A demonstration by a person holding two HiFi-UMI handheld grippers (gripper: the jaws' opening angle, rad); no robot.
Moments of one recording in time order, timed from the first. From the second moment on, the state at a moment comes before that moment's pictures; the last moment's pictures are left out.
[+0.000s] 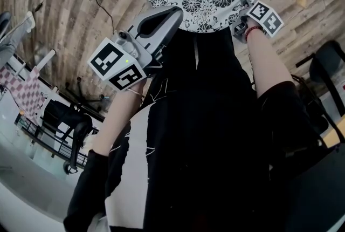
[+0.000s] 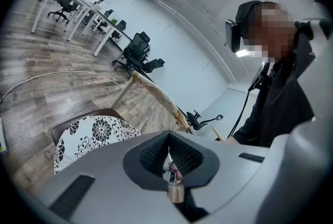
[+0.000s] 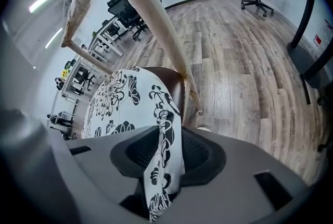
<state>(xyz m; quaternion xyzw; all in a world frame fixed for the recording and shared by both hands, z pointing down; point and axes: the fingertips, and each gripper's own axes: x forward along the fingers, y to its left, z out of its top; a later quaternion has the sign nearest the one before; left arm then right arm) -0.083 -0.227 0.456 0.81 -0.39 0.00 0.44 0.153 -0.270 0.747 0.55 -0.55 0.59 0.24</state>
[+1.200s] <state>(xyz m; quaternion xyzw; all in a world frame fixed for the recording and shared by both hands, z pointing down) -0.091 -0.204 0.385 0.86 -0.38 0.04 0.35 0.172 -0.246 0.665 0.58 -0.54 0.55 0.25</state>
